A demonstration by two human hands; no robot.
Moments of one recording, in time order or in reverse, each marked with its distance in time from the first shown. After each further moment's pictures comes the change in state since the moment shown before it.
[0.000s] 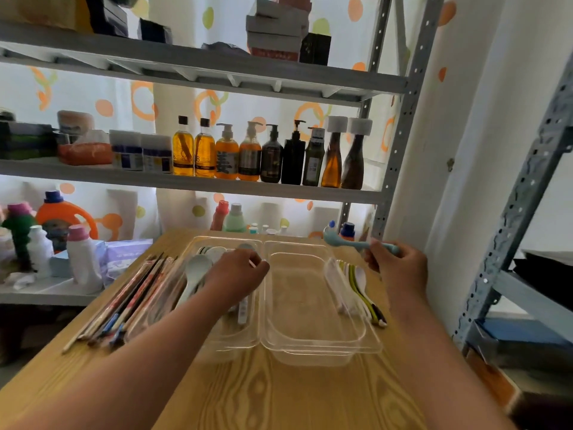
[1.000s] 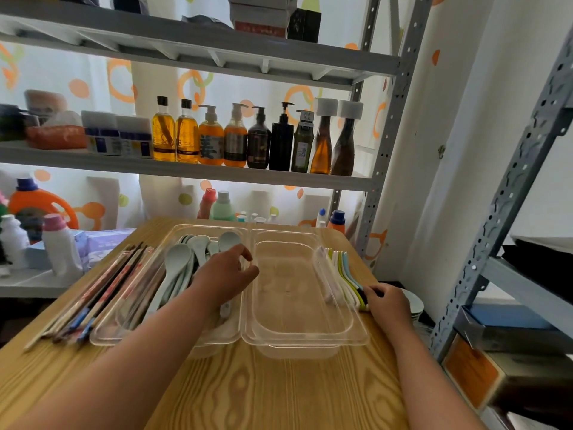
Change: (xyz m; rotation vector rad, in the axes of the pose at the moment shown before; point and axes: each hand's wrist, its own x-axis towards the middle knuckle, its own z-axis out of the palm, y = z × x) left_hand 0.006 -0.009 0.029 -0.014 -0.104 0.030; right_hand 0.015 0.111 -0.029 -0.594 -0.205 0.087
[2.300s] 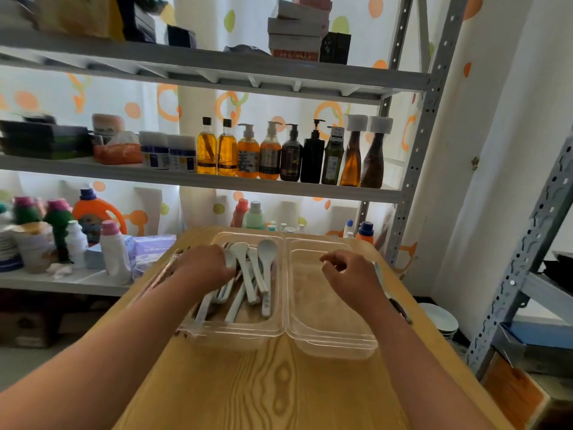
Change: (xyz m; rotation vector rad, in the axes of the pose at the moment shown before) left_hand -0.031 -0.034 -0.090 0.404 -0.005 -0.139; right_hand -0.061 -0.136 0.015 0.096 -0.156 -0.476
